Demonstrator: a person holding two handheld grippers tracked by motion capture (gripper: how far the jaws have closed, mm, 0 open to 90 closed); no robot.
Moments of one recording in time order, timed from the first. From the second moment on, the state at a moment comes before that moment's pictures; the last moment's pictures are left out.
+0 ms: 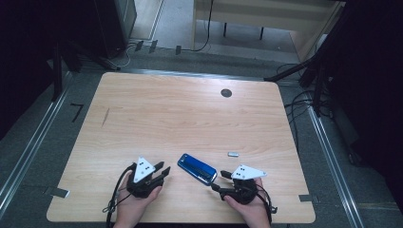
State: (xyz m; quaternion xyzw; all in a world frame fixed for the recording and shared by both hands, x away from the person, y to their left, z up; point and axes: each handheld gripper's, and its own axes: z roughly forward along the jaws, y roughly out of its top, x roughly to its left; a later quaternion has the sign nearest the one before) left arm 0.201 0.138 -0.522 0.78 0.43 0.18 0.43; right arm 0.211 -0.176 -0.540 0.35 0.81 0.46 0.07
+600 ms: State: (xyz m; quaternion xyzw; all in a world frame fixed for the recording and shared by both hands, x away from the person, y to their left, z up) left arm 0.214 0.088 -0.532 0.80 0.37 0.14 0.45; right arm 0.211 -0.177 -0.544 0.34 0.81 0.47 0.07
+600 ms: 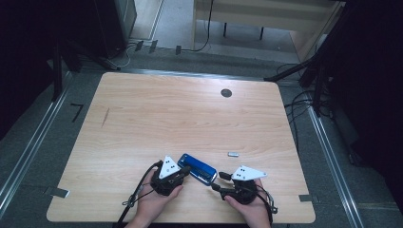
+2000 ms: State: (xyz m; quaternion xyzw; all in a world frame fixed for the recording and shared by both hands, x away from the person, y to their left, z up) left arm 0.222 0.074 -0.534 0.82 0.35 0.12 0.43; right arm 0.210 -0.170 -0.538 0.36 0.81 0.45 0.08
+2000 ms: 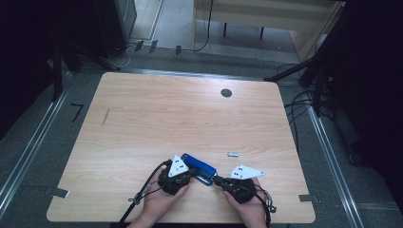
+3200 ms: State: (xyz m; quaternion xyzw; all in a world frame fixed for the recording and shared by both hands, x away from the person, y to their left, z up) left arm 0.221 0.071 -0.535 0.83 0.35 0.12 0.42; right arm 0.206 -0.167 -0.519 0.34 0.81 0.47 0.11
